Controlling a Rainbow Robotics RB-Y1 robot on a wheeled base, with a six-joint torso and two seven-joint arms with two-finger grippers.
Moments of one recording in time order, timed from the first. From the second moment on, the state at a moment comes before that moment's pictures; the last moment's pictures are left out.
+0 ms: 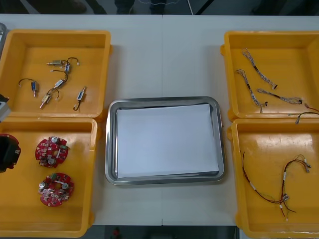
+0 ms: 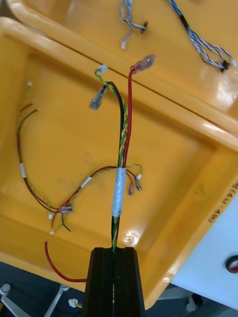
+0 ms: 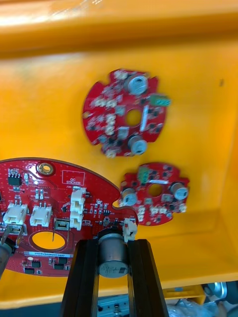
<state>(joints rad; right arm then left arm) -0.02 -0.97 -0.52 -2.33 -1.18 1.91 1.63 0.04 0.97 0.26 -2.29 1.06 1.78 -1.20</state>
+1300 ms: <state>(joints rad) -0.17 -1.06 -0.39 -2.46 -1.30 1.92 1.62 -0.72 0.81 -0.61 -2.22 0.92 1.80 -0.70</state>
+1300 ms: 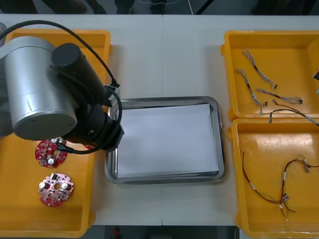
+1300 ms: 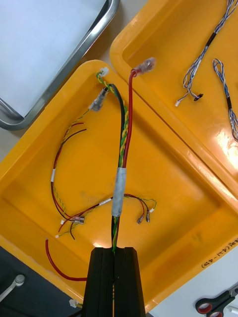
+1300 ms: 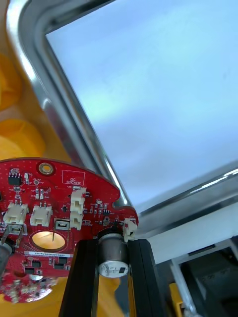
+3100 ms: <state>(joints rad) -0.17 -1.06 -0.39 -2.47 -1.33 1.92 1.61 -0.78 0.57 -0.97 -1.94 0.67 1.61 -0.50</state>
